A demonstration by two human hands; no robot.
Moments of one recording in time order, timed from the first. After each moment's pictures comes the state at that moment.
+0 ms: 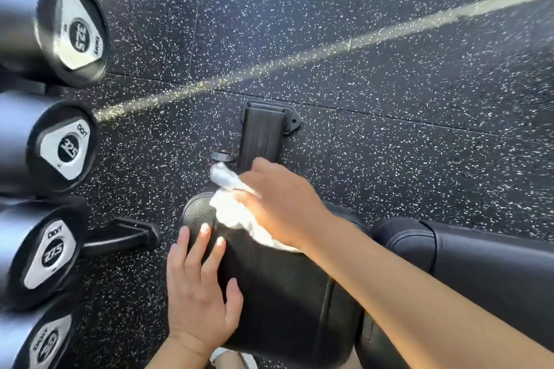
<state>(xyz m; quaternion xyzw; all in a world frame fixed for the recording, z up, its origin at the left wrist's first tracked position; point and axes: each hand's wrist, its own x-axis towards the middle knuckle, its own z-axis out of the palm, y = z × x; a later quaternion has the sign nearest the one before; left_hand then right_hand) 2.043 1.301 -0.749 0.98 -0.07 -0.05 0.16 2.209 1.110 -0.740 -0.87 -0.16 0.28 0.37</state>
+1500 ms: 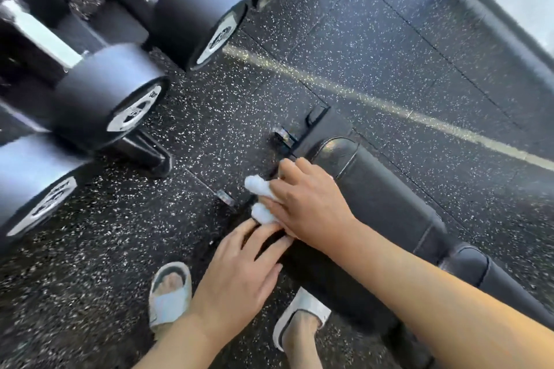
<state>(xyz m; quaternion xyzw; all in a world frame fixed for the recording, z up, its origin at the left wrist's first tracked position) 1.913 1.366 -0.749 0.96 0.00 -0.03 0.28 2.098 1.258 -0.708 -0.86 -0.49 0.13 0.10</state>
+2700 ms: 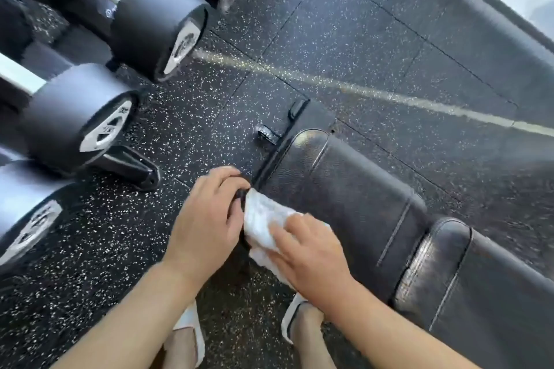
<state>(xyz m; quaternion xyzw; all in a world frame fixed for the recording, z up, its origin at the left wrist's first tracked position) 1.986 1.405 -0.719 0.93 0.08 -0.03 0.35 2.022 1.192 -0.717 -0.90 -0.38 0.04 0.22</state>
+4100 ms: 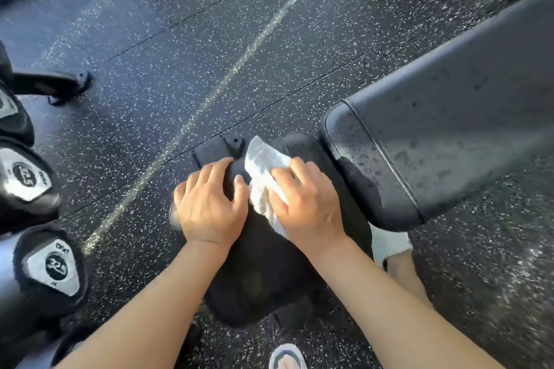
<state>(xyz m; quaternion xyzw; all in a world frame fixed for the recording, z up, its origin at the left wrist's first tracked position) 2.143 1.266 -0.736 0.96 -0.22 -0.11 0.12 2.036 1.134 -0.731 -0.94 0.23 -0.16 0.20</state>
